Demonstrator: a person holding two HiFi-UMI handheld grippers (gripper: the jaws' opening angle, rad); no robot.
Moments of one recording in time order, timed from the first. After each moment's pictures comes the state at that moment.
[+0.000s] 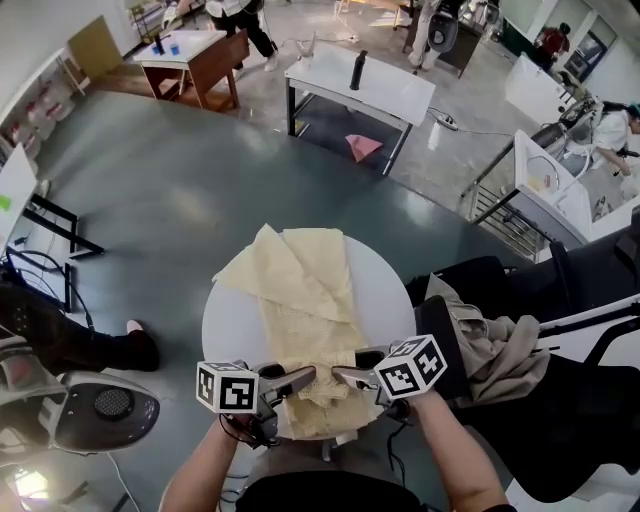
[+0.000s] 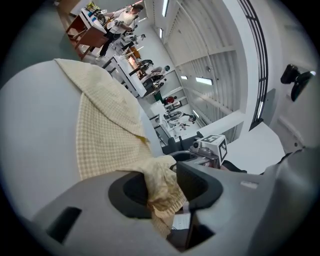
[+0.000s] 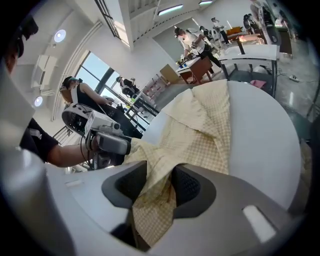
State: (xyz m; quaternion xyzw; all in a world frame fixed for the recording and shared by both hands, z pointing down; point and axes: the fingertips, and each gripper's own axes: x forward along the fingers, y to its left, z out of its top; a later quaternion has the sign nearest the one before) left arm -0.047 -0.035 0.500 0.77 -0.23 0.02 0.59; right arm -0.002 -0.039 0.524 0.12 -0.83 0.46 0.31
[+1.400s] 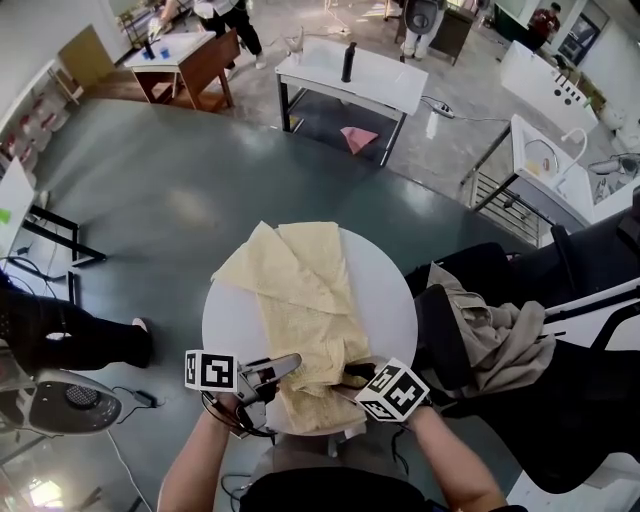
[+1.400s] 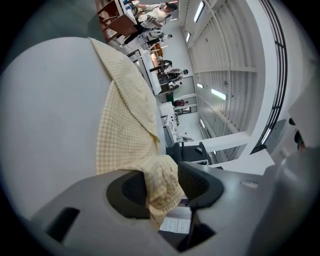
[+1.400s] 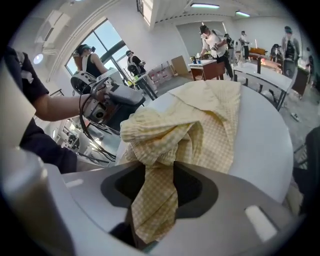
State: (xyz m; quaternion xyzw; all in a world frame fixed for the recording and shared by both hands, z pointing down) left arm -0.073 -0.043 0.516 0.69 -0.23 -0.01 0.68; right arm 0.003 0.007 0.561 0.12 -0.84 0.33 0.41
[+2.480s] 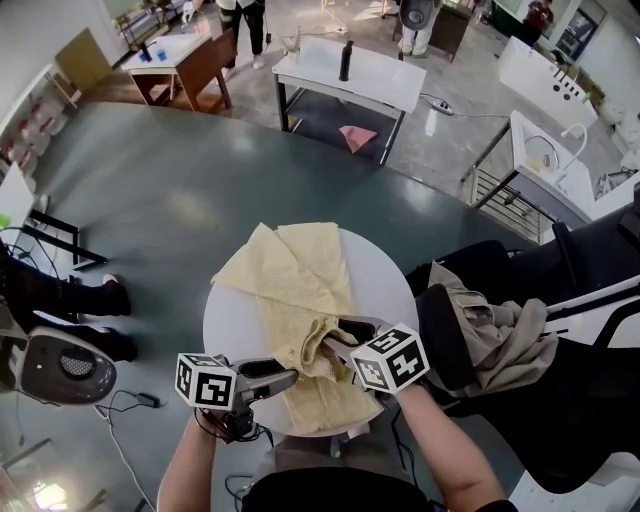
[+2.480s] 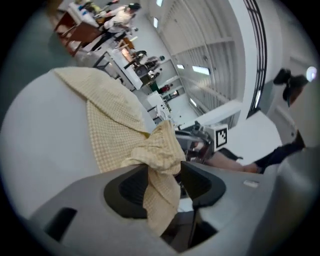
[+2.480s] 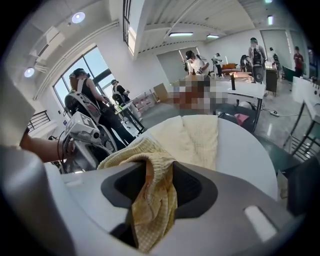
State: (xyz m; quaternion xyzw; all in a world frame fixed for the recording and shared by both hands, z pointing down) left arm -0.081 -0.027 0.500 0.79 -0.19 0.09 0.57; right arm -0.022 -0.102 0.514 0.26 -0.86 0.33 0.29
